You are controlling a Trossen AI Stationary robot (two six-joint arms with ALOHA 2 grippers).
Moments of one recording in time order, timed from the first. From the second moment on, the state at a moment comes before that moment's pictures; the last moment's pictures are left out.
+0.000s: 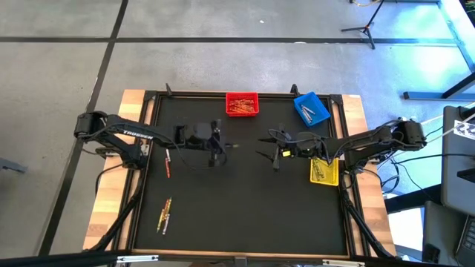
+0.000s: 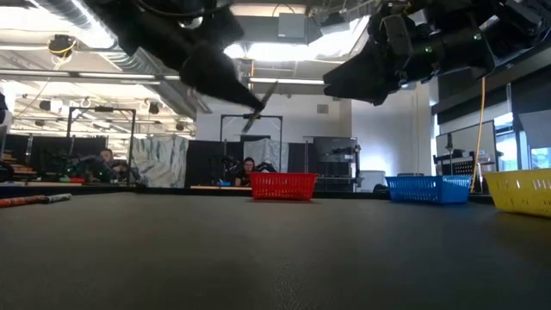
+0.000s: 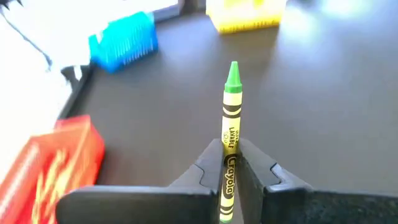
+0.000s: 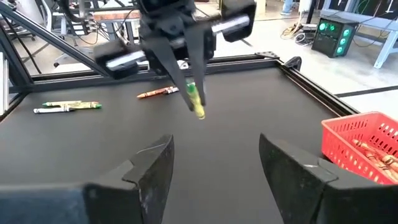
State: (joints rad) left arm 0.09 1.42 0.76 0.13 -0.08 0.24; right arm 0.00 1.30 0.49 0.60 0.15 0.06
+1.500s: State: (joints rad) left arm -0.09 1.47 0.63 0.75 -0.15 0.19; right arm 0.07 1.62 0.69 0.99 0.04 -0.13
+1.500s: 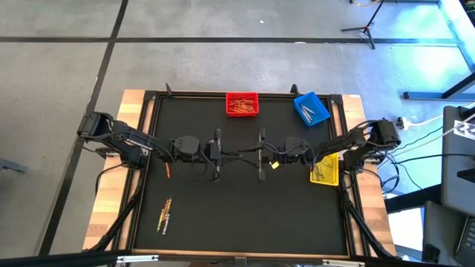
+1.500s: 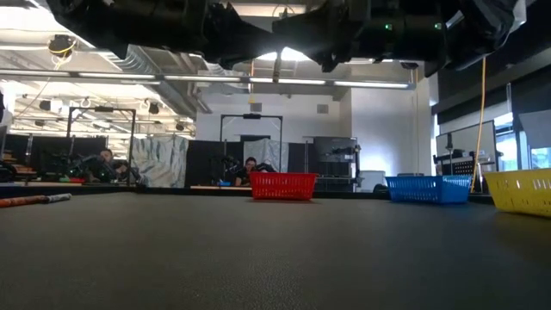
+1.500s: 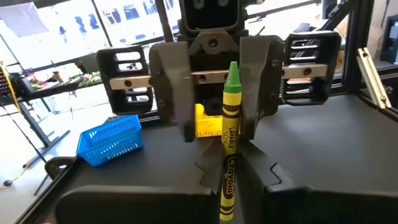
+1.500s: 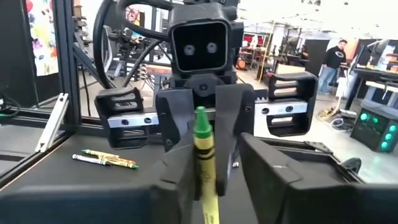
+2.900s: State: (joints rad) left arm -0.10 1.47 0.63 0.61 -0.27 0.13; right arm 0.02 1.01 0.69 -0.39 0.73 0.13
